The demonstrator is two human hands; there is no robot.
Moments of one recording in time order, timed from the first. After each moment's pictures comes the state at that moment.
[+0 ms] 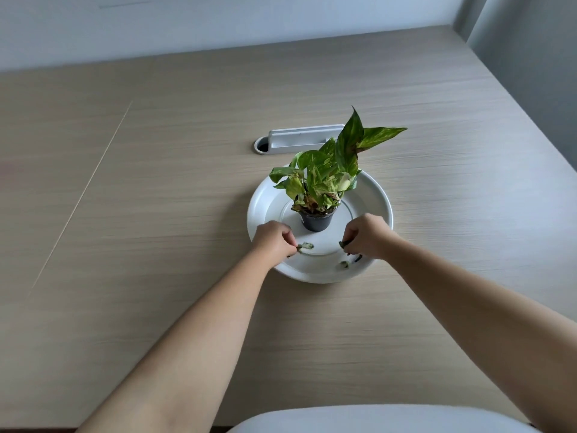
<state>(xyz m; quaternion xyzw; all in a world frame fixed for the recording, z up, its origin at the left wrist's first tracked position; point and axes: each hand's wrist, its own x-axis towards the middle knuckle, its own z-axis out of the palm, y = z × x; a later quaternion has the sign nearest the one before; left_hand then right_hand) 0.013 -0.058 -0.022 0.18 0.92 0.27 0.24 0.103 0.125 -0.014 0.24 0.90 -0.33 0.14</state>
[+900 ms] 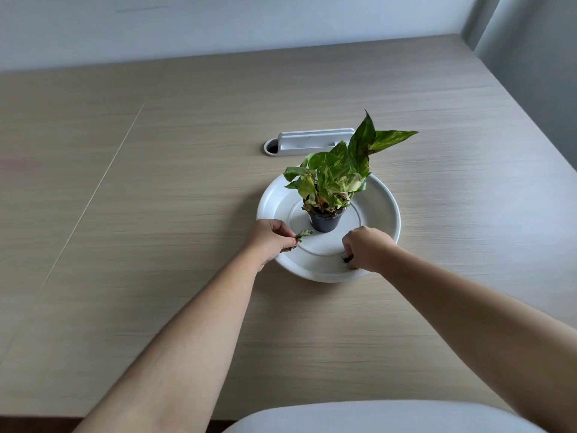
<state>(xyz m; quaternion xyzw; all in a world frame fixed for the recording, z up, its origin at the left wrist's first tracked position) 0.012 -0.082 -0.009 0.05 0.81 0.51 0.29 0.104 0.104 -0.024 0.12 0.96 -0.09 0.22</state>
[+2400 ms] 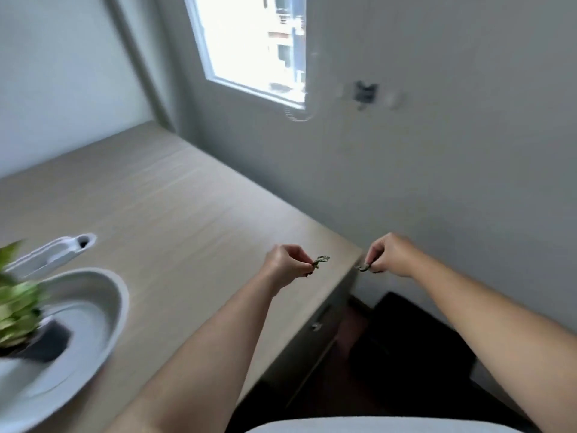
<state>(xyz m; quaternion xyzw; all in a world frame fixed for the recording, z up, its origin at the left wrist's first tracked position) 0.365 0.241 0.032 0.44 0.68 0.33 0.48 0.587 0.317 0.046 0.60 0.72 -0.34 -0.02</state>
